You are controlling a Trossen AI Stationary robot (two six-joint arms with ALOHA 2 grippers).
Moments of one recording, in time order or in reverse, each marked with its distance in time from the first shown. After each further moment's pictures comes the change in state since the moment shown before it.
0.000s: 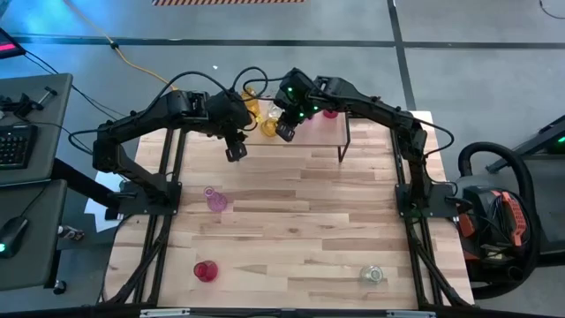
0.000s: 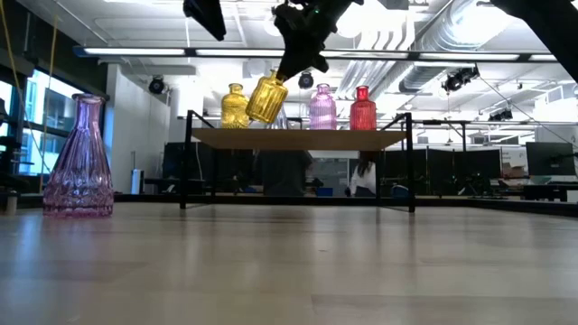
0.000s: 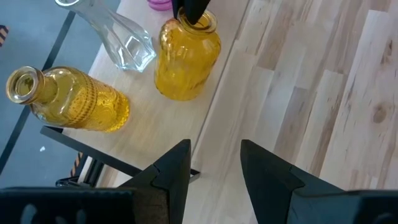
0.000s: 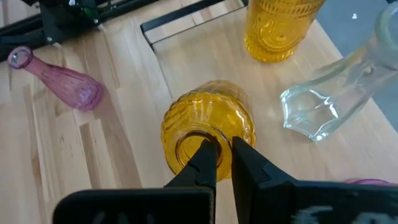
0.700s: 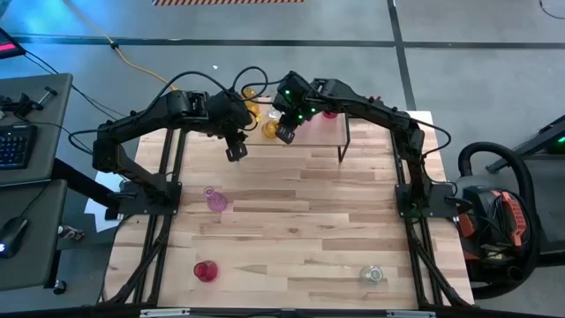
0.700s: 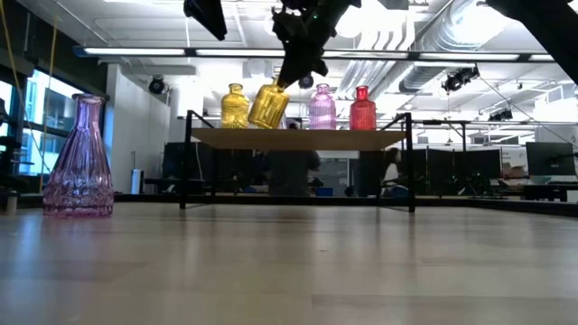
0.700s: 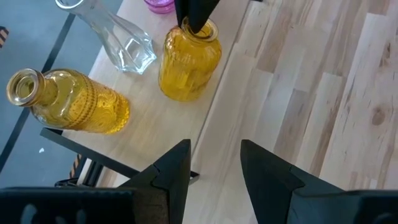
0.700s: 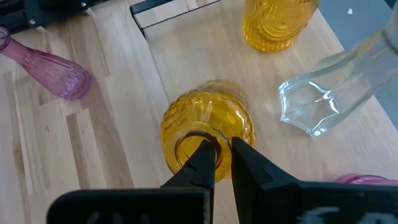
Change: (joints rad) left arm 0.000 0.000 0.000 0.007 0.002 -0.001; right arm 0.006 0.025 0.002 -0.022 0.028 -0.029
